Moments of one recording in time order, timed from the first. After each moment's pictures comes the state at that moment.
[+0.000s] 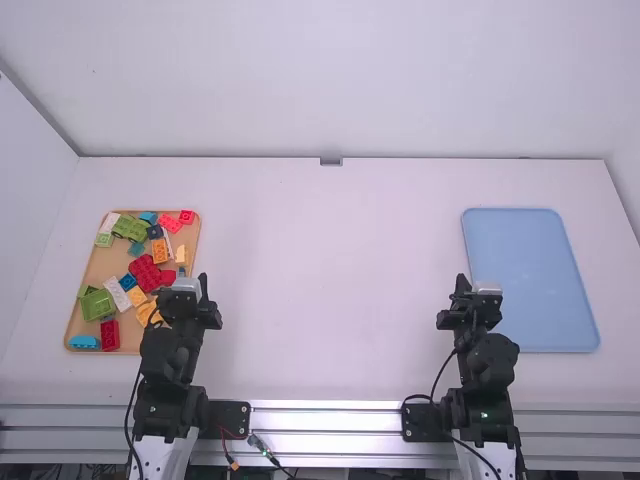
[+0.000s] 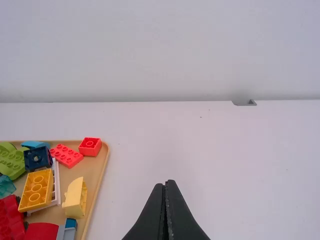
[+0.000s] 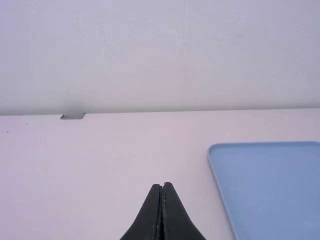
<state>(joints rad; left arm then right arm) 0.00 0.01 0.01 -0.10 0.00 0.00 0.00 0.01 0.01 -0.10 -0.02 -0.01</state>
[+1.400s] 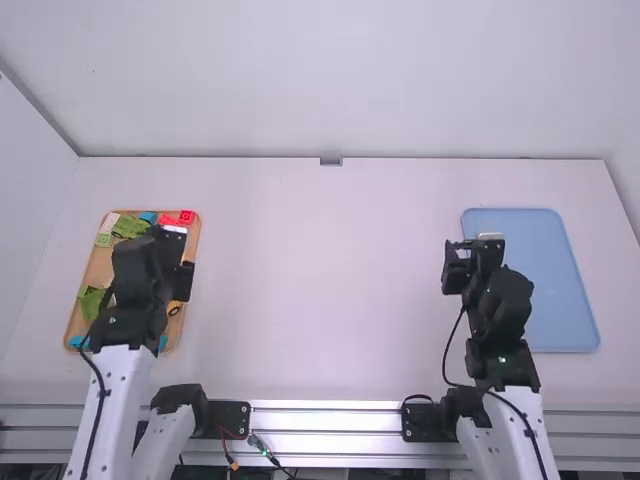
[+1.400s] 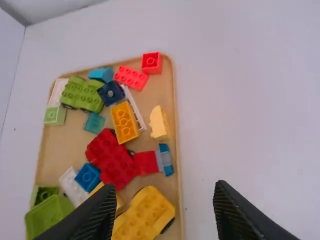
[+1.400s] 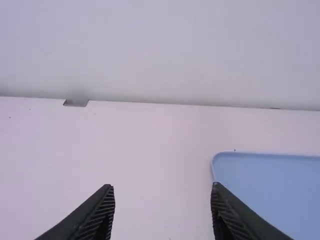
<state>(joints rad) 0.19 0.87 0.73 -0.62 -0.10 0.35 0.01 0.69 0.45 -0.05 -0.07 -0.07</state>
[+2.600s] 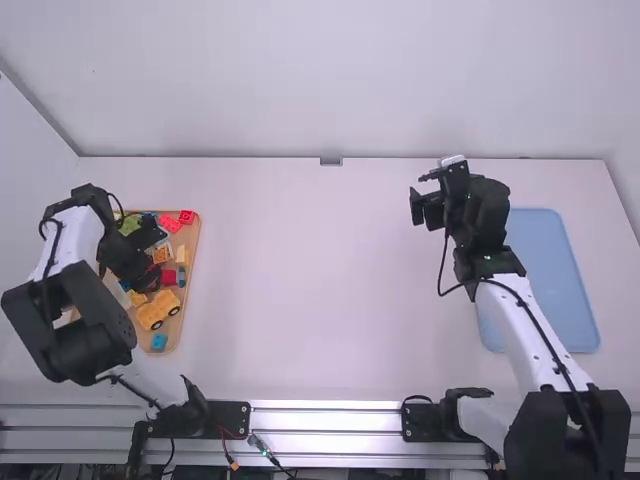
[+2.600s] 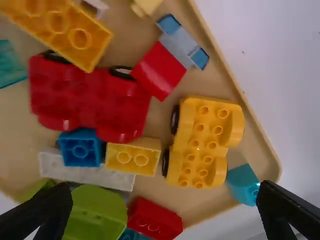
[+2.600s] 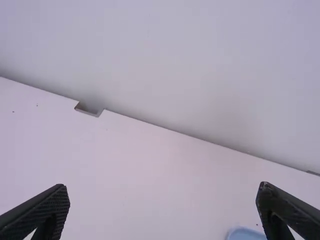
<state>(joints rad) 0.54 1.75 1.32 -1.13 -0.01 1.11 0.08 1.28 0.84 0.07 -0.14 -0.26</state>
